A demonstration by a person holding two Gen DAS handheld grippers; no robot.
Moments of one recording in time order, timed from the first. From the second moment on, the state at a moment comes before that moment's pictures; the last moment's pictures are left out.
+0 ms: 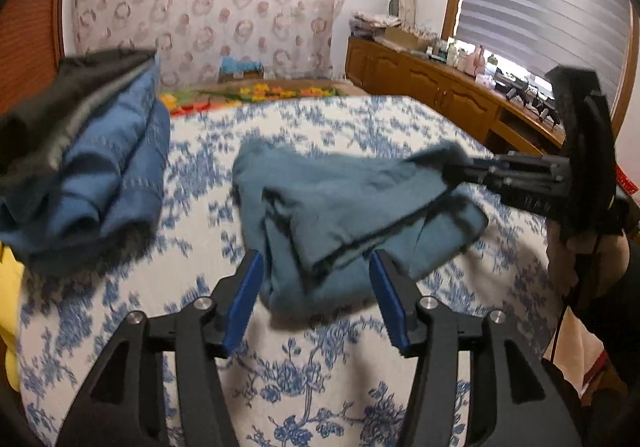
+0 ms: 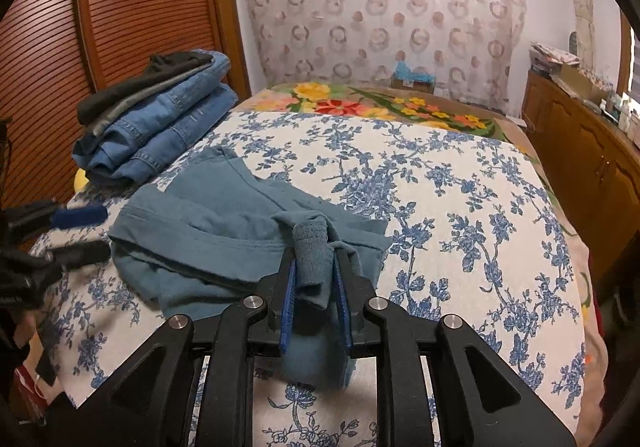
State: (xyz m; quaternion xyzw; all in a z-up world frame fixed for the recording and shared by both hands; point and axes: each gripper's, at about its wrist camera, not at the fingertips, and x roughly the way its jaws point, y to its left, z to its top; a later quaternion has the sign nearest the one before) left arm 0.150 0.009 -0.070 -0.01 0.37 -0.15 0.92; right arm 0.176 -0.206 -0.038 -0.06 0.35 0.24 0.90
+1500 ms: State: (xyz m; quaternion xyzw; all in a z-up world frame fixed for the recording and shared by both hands) left arm 0.134 0.019 -0.083 0.00 0.37 -0.13 0.92; right arm 0.126 -0.236 -0.057 -0.07 0.39 0.27 0.88
